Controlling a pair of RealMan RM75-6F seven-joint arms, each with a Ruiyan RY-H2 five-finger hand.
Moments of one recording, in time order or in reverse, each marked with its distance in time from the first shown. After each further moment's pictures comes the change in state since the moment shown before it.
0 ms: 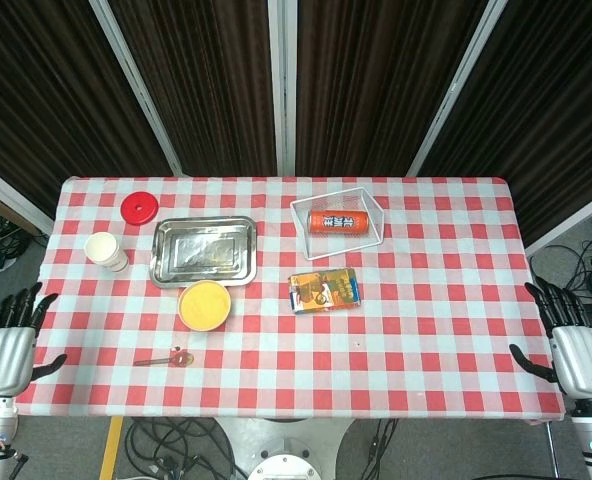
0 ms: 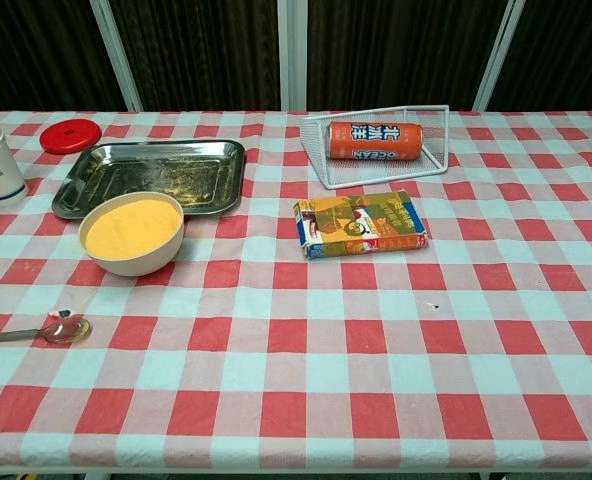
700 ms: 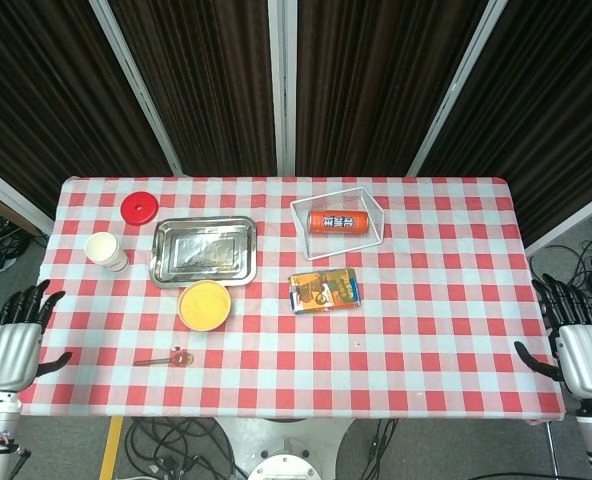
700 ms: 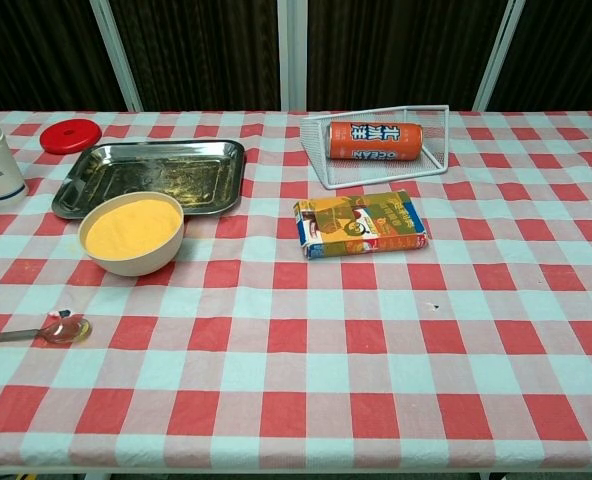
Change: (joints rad) left arm -0.029 0.004 -0.010 0.000 -0.006 -0.044 -0.013; right arm -0.003 0.005 0.013 0.010 -0.002 0.024 0.007
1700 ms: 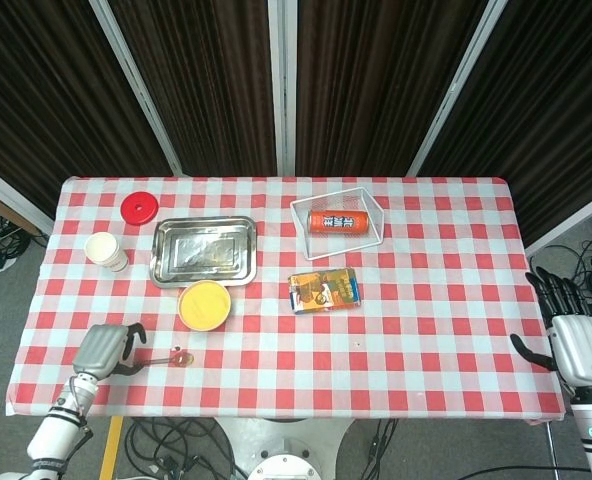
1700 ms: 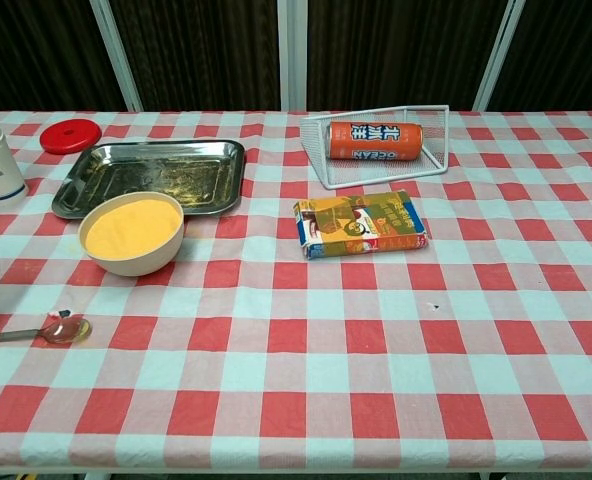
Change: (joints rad) left arm -0.180 -0.207 0.040 0.106 -0.108 -0.358 -0.039; right arm 0.039 -0.008 0.013 0.010 0.035 -0.064 -0.008
